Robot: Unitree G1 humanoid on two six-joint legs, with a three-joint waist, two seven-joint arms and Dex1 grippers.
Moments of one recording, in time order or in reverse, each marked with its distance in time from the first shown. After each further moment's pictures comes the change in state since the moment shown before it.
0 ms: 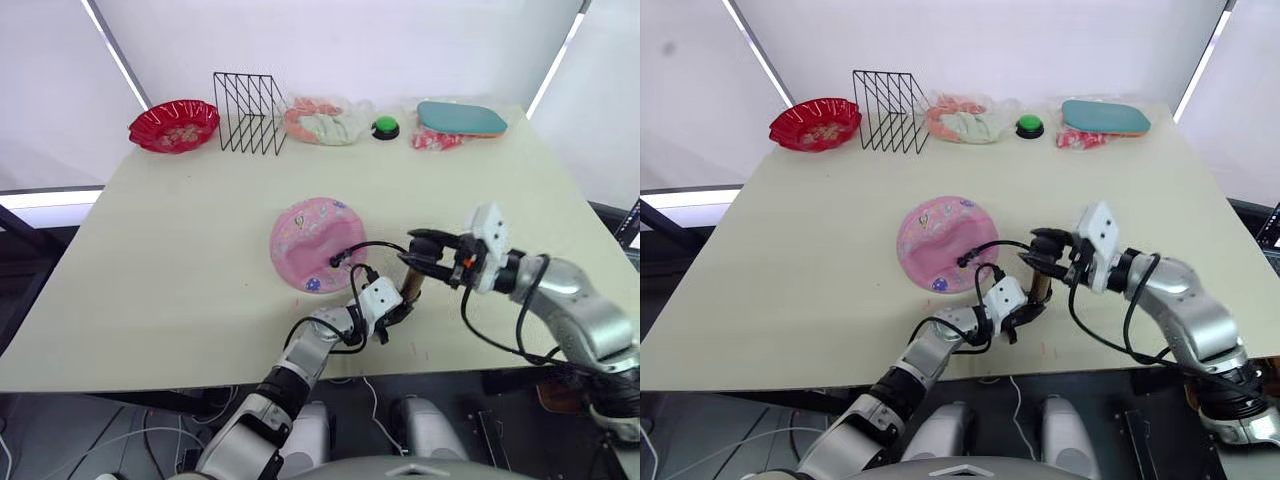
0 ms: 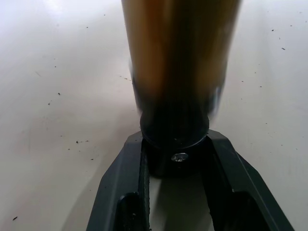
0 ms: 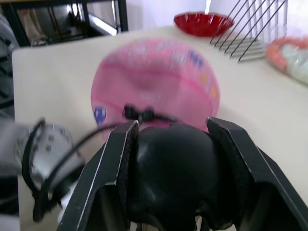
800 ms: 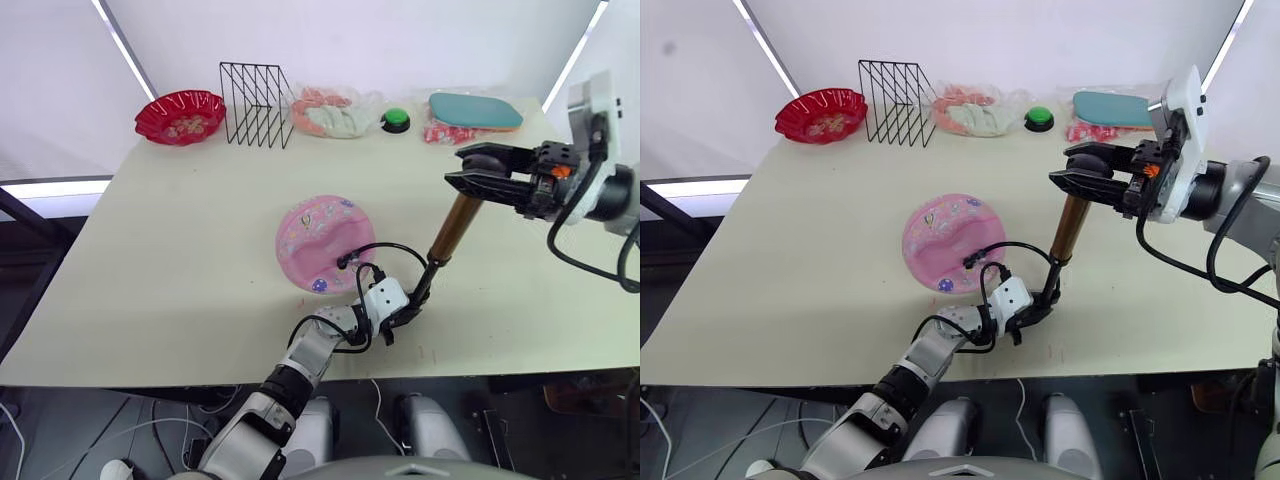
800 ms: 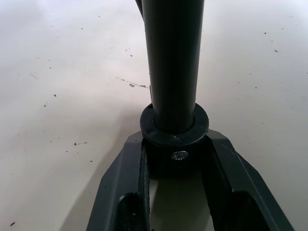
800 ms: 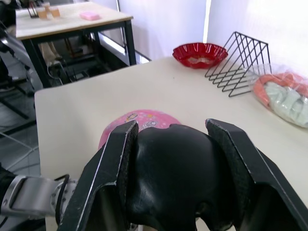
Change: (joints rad) left arm -0.016 -0.014 -0.012 0.010 0.000 -0.026 -0.036; right arm -0.364 -0.266 -0.360 -0.172 0.500 0.616 -0.096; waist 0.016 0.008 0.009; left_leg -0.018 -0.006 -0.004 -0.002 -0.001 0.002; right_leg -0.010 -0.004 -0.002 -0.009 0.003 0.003
